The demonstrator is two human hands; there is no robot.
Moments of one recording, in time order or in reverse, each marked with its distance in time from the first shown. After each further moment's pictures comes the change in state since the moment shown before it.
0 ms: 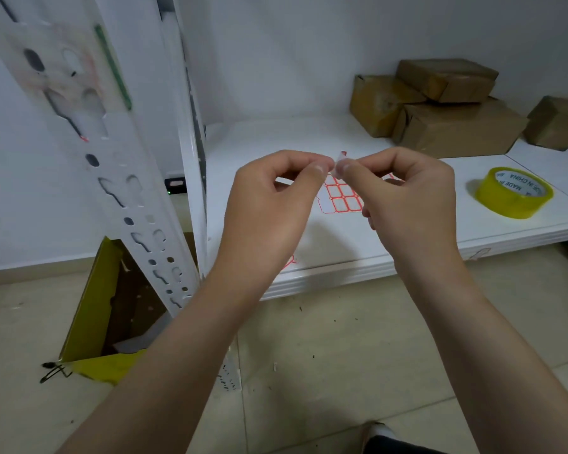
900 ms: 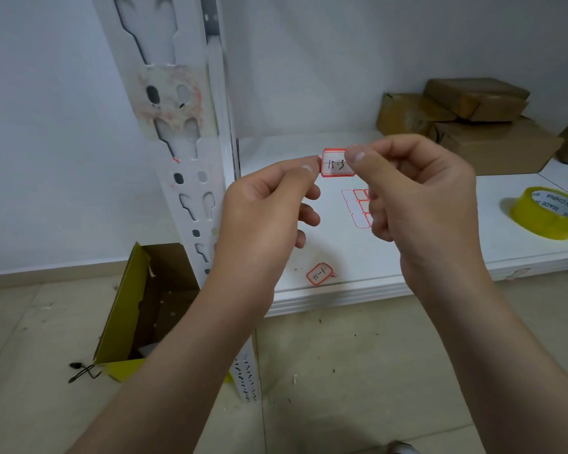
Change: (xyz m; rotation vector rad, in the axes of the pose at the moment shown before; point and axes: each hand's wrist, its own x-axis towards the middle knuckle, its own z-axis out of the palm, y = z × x) left_hand -0.004 0.014 -0.054 -0.261 0.019 -0.176; right_hand -0.015 -0.044 0.035 0.262 -0.105 0.031
